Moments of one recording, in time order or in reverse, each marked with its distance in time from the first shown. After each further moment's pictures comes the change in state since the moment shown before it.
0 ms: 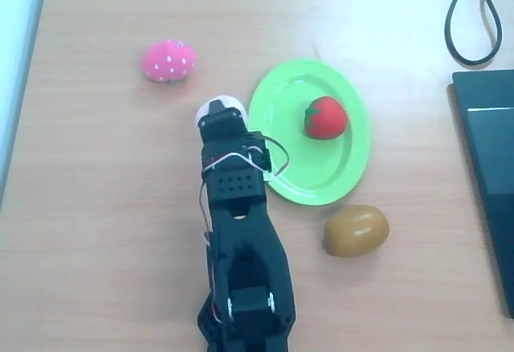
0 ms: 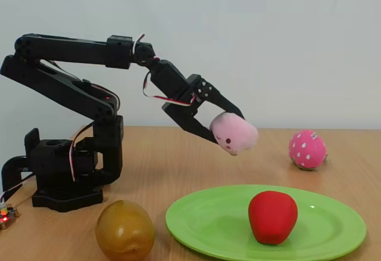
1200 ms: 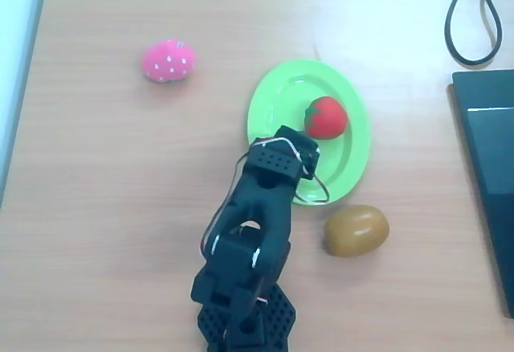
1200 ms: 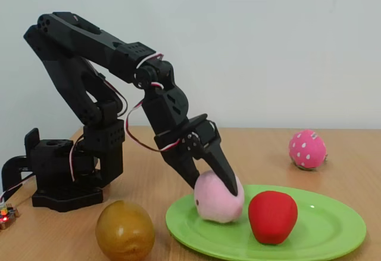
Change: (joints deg) arm 24.7 -21.5 -2.3 -2.5 21.1
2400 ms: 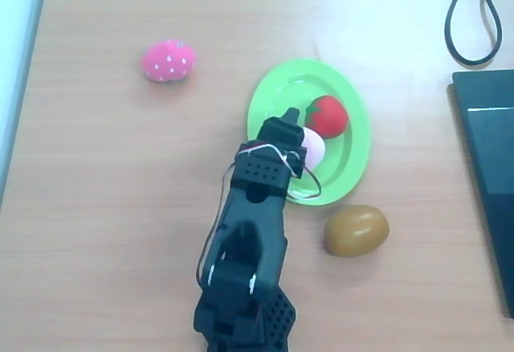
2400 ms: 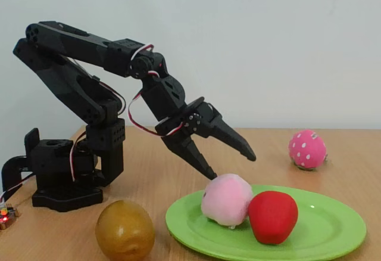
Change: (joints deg) arm -7.0 12.7 2.3 2.6 -2.0
